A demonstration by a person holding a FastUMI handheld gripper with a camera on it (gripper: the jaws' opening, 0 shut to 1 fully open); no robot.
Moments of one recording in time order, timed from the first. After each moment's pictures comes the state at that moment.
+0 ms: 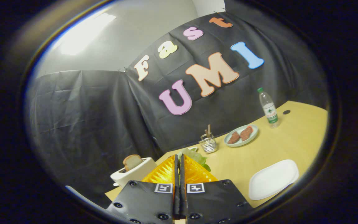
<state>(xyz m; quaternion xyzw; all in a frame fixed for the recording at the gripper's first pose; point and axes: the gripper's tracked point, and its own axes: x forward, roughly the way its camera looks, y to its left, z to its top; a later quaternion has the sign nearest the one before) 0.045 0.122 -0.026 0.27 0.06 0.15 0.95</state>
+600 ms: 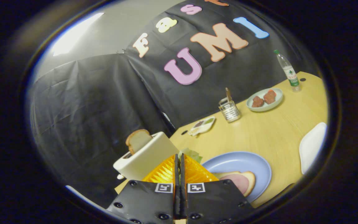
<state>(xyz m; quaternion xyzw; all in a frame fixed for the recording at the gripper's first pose) 0.075 0.201 -0.127 0.27 0.19 0.16 0.93</state>
